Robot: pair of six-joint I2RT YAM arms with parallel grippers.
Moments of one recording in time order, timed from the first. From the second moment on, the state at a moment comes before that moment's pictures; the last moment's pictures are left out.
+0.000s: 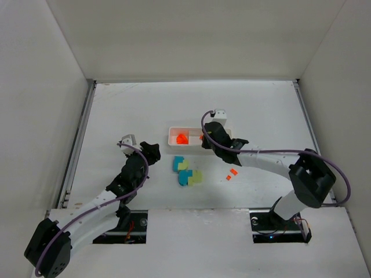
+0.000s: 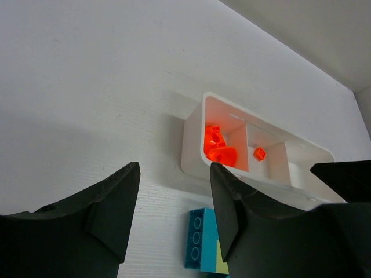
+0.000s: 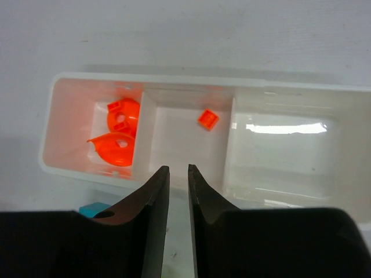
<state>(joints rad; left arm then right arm) -0.64 0.74 0.18 0.34 -0.54 -0.68 0.82 1.57 0.97 -0.02 0.47 0.61</state>
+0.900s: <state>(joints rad) -0.63 0.79 0.18 0.36 -0.54 -0.68 0.79 1.84 1.28 -0.27 0.47 0.50</state>
